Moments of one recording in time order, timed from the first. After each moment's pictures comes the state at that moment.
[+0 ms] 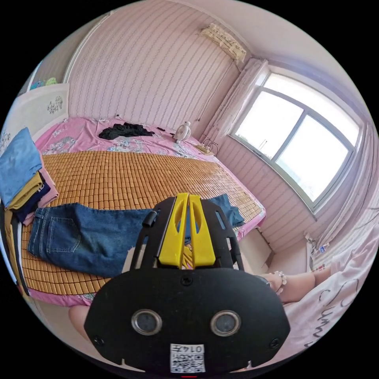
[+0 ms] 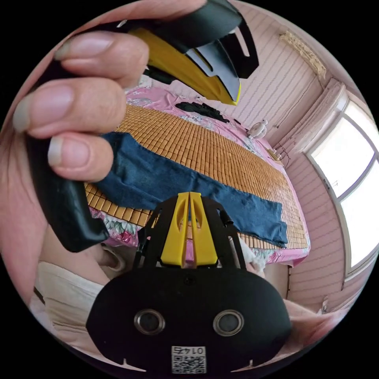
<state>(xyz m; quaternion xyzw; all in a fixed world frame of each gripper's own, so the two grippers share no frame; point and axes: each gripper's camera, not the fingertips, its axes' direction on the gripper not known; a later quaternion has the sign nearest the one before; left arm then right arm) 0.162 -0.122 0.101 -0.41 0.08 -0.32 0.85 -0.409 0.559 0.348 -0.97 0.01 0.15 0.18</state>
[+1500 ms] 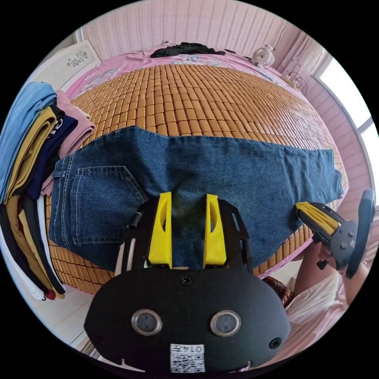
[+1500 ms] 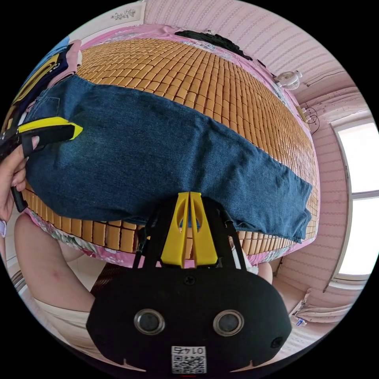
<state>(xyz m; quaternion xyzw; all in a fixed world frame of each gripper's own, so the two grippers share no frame) 0.108 0.189 0.205 -0.69 -0.06 -0.23 0.68 -0.434 0.741 0.125 -0.98 -0.05 0.16 -0.05</state>
